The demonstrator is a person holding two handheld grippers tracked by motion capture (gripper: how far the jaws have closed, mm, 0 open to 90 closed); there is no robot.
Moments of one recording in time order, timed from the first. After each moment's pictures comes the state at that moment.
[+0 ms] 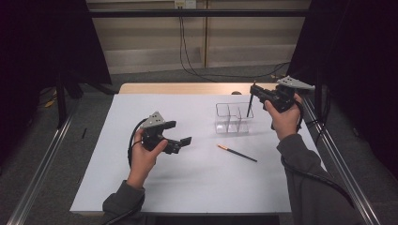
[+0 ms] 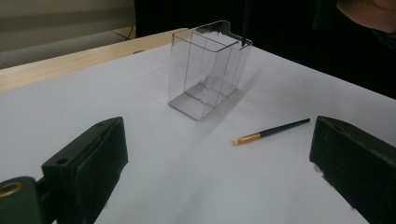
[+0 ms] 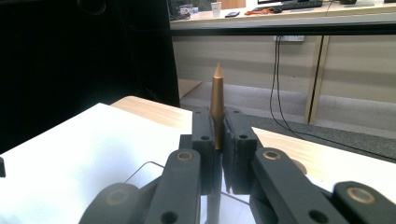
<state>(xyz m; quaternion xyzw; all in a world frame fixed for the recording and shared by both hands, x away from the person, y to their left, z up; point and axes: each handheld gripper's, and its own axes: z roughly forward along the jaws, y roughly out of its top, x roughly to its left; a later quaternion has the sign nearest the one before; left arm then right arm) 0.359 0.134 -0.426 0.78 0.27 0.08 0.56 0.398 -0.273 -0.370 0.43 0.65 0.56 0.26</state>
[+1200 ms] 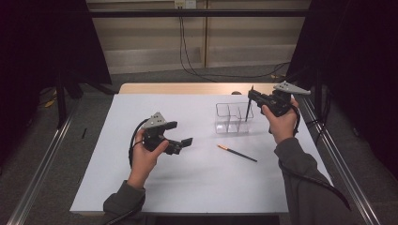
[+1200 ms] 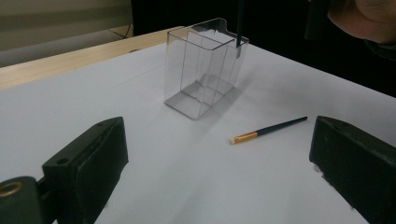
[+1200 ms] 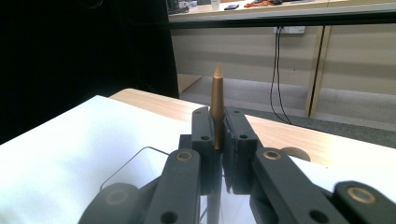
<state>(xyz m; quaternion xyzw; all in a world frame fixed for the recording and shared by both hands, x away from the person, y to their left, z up) 0.358 0.131 -0.426 0.79 0.26 0.08 0.55 0.397 -0.270 -0.388 0.44 0.65 0.56 0.25</state>
